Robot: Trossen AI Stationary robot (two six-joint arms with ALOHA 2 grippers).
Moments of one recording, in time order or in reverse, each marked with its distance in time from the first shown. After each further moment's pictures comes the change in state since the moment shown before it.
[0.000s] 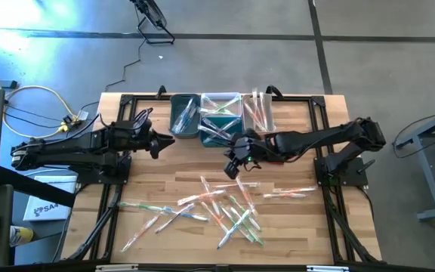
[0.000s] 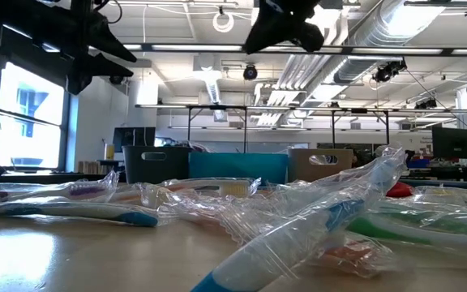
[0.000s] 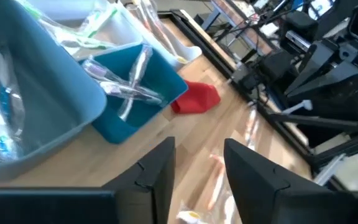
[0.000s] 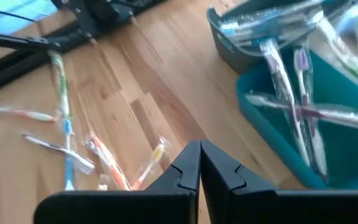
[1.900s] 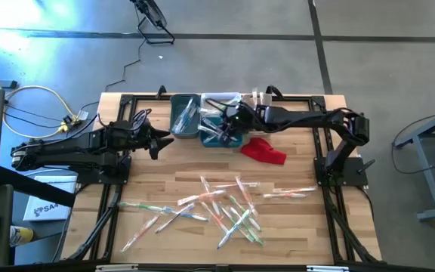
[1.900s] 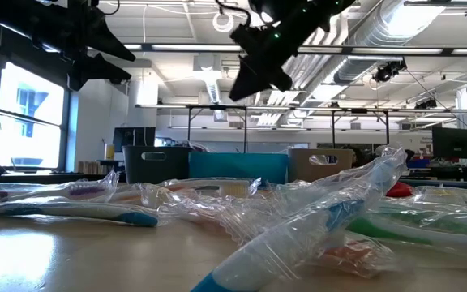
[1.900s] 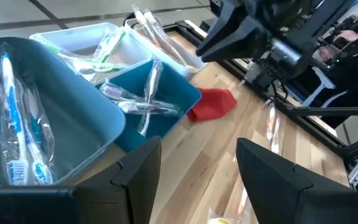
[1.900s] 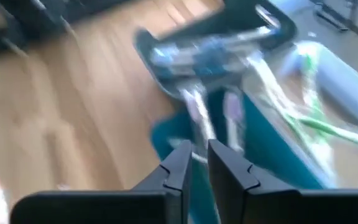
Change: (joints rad) left arm 0.000 -0.023 0.000 -0.016 -0.061 0.165; right arm -0.348 0.125 0.000 0.168 -0.206 -0.325
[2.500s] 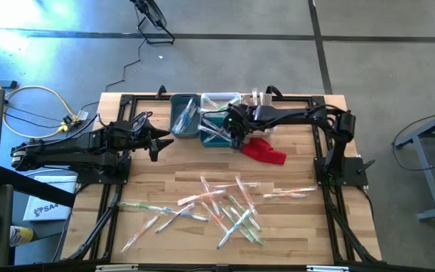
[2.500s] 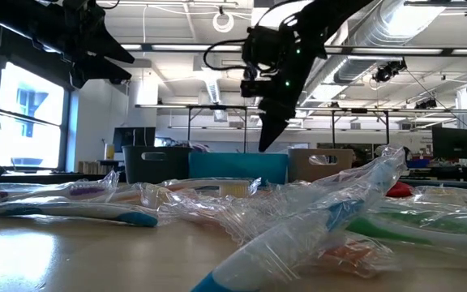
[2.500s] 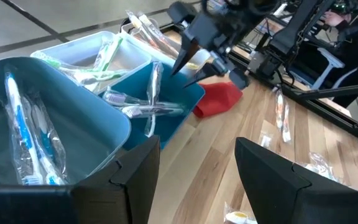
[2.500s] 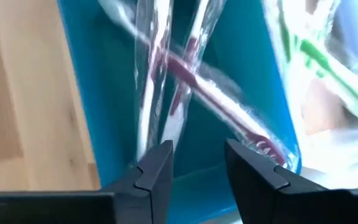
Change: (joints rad) left arm 0.000 0.000 0.000 -0.006 0.000 0.126; right arm -0.074 0.142 -0.001 -0.235 0.041 -0.398
